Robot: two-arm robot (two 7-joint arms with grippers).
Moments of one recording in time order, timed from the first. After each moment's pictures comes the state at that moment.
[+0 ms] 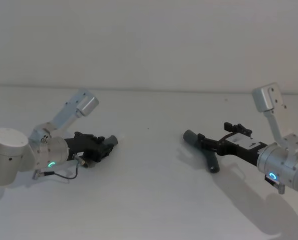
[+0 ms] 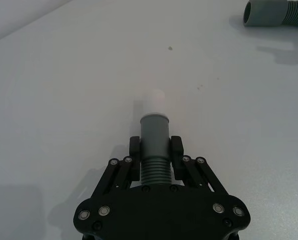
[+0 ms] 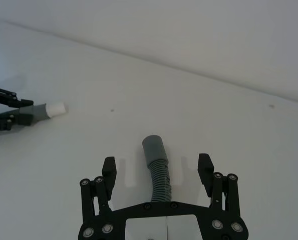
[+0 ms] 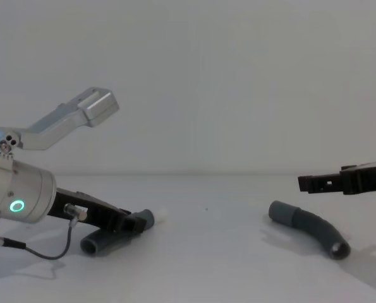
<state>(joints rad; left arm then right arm) -0.58 0.38 0.53 -1.24 -0.27 0.46 -0.51 0.33 0.42 -0.32 -1.53 0.36 0.45 0.33</state>
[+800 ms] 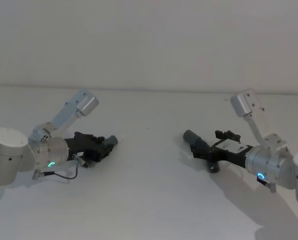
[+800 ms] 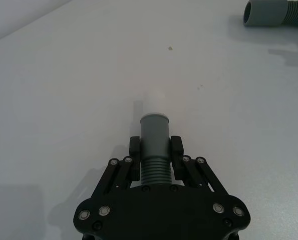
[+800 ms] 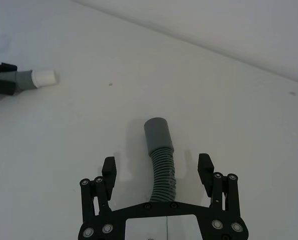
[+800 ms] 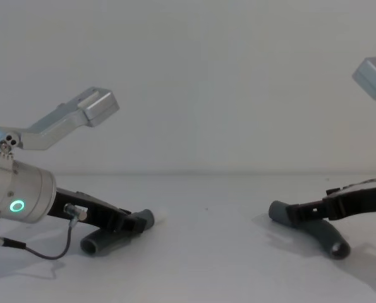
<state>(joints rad) -0.58 0.38 0.53 -1.24 -0.27 0.46 -0.51 0.42 0.41 -0.42 -1.40 0.30 0.49 0.36</state>
